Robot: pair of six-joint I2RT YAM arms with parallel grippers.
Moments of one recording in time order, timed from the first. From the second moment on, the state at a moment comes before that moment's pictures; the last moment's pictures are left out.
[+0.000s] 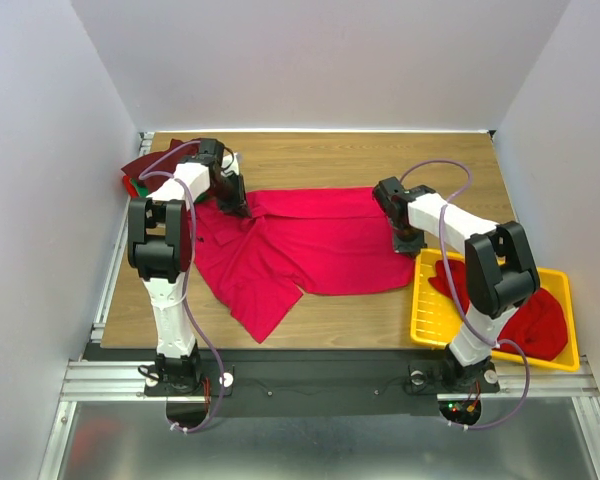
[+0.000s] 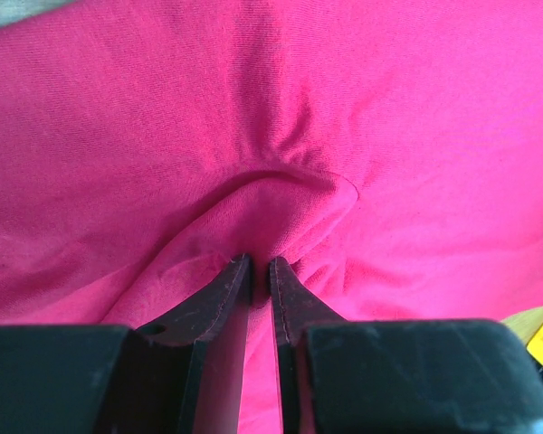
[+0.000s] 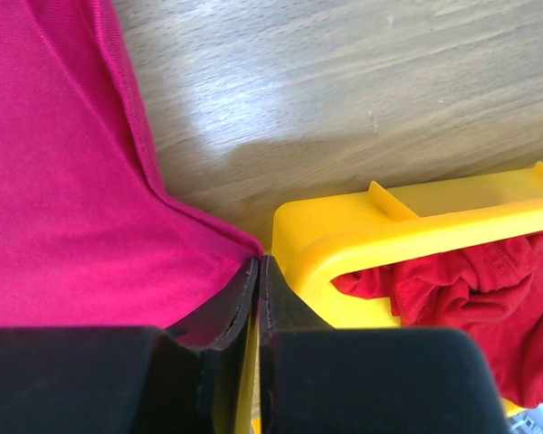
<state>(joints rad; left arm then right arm) -0.11 2.07 1.60 -0.71 0.38 -0.22 0.39 1.76 1.23 -0.94 0.48 0.48</state>
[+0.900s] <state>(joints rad) -0.10 2.07 1.66 -0.73 0.46 -0.22 0.34 2.01 1.54 -0.80 0.37 0.36</state>
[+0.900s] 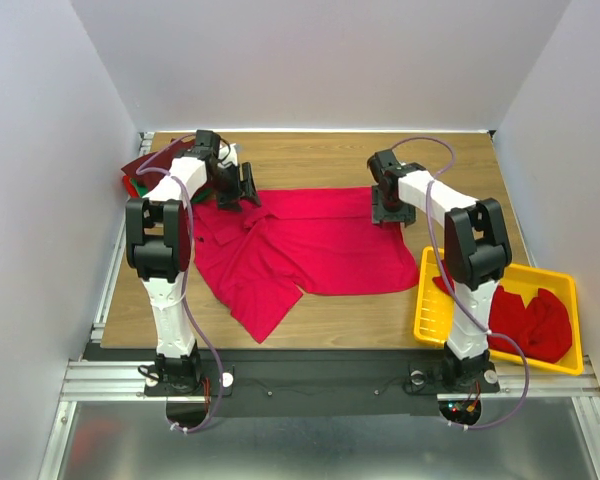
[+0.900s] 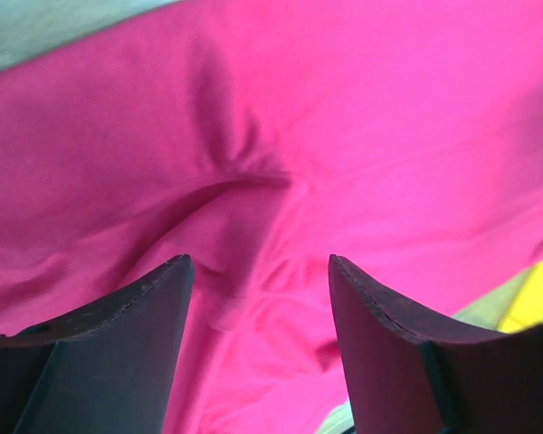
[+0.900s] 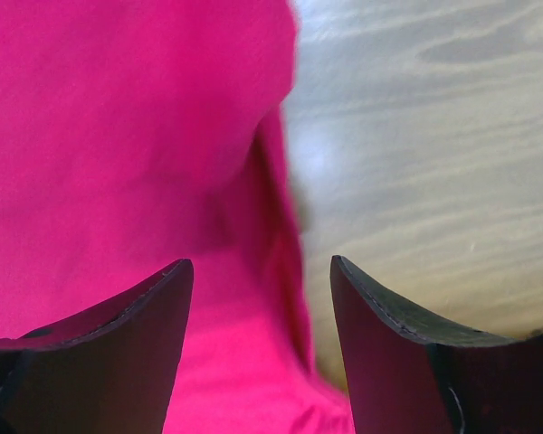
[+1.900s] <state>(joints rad) 0.00 2.06 1.45 -0.38 0.39 -0.52 0.08 2.10 1.59 -0.69 0.45 0.34</state>
